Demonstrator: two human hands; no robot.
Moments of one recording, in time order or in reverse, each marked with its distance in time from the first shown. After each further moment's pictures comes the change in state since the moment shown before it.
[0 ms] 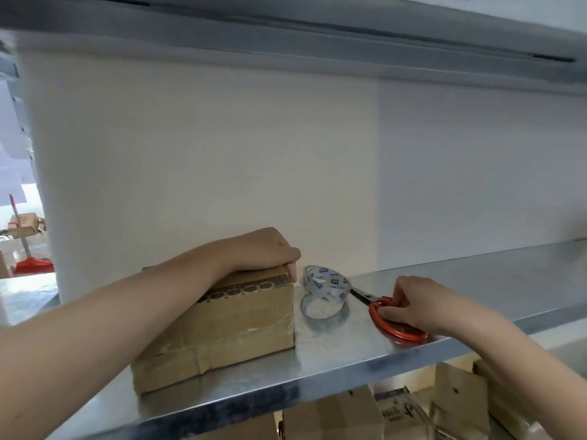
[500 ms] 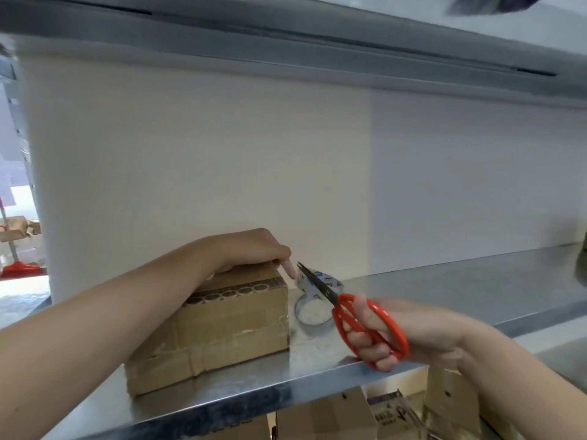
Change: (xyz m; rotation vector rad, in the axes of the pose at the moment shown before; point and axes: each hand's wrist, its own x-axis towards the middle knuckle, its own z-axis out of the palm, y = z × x) left_hand 0.004 -0.004 -0.010 -0.075 -0.050 -0.035; right_hand -0.052 -0.028 -0.008 1.252 -0.781 -0.319
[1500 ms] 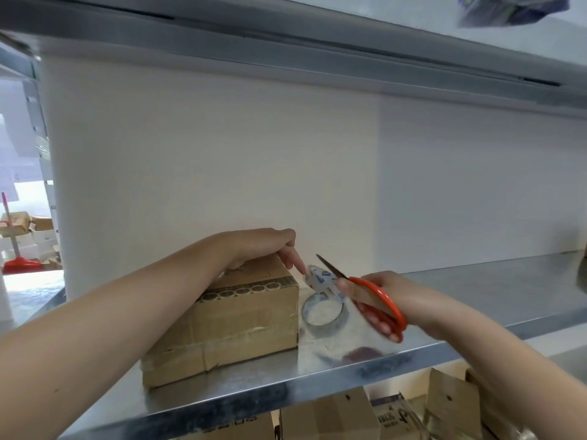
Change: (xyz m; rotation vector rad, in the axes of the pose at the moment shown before) left_hand 0.001 -0.002 -0.002 -0.120 -0.072 -0.082; right_hand 0.019 -0.021 -0.002 -0.519 0.483 -0.049
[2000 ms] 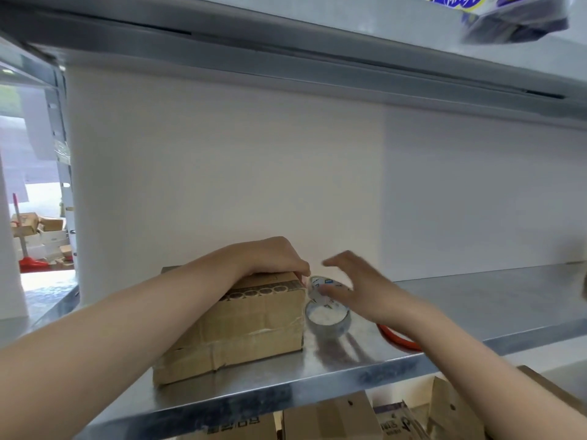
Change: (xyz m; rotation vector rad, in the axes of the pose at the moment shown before) left_hand -0.006 0.003 0.013 0.166 0.117 0.034; right_hand 0.053 0.004 0.017 -0.548 0.296 -0.321
